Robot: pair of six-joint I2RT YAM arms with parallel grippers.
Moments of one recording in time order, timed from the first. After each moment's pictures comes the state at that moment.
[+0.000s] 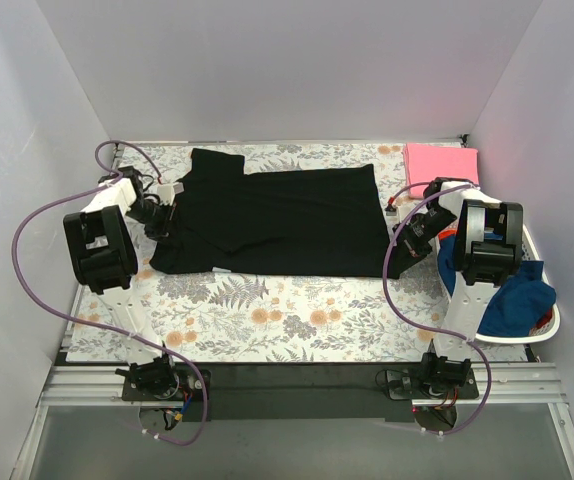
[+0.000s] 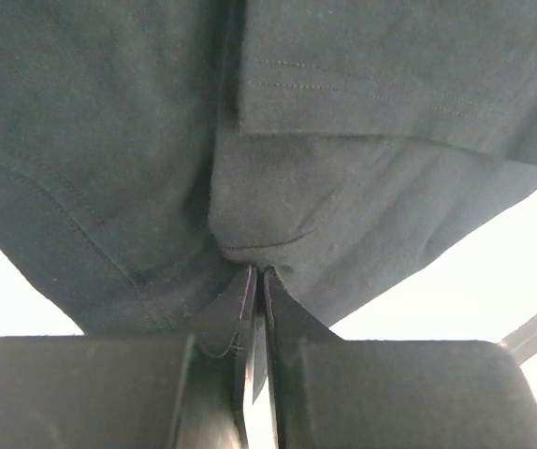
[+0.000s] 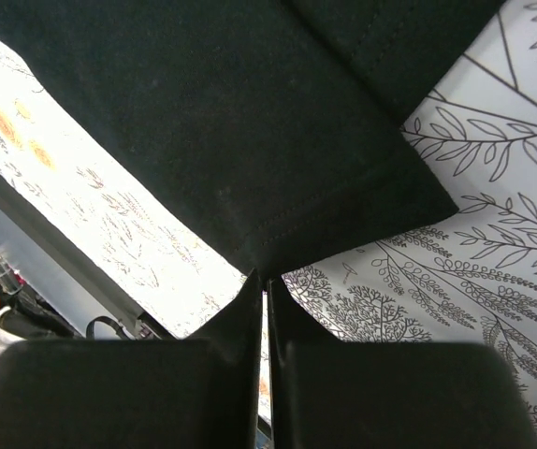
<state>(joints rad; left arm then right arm) 0.21 2.06 1.52 -0.99 0.51 0.49 -0.07 2.04 1.39 -1.18 -0.55 -0.61</state>
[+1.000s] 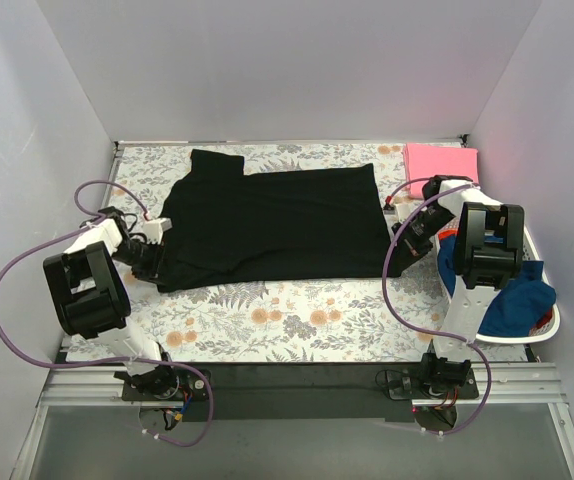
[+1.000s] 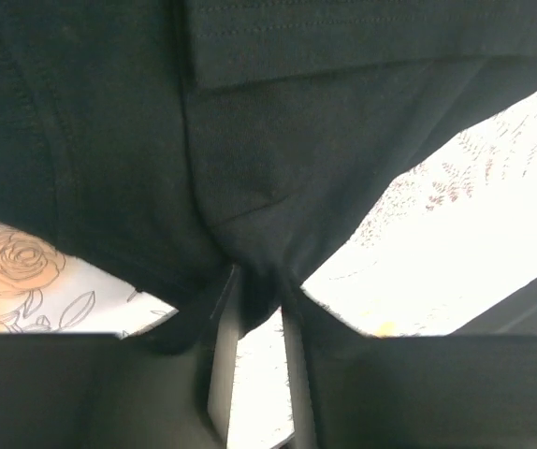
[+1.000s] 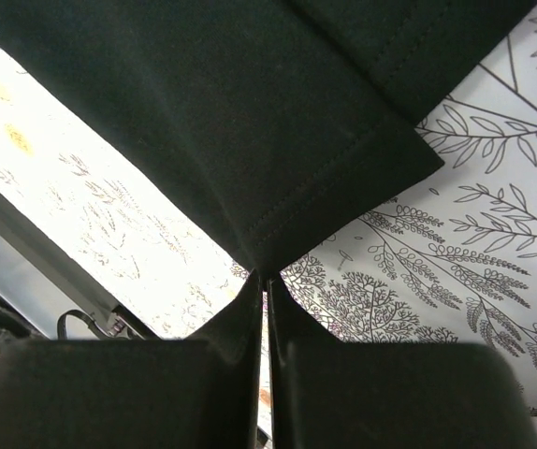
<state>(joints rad) 0.35 1.68 1.01 -0.90 0.50 0.59 -0.05 2.01 1.39 -1.18 -0.51 -0.66</state>
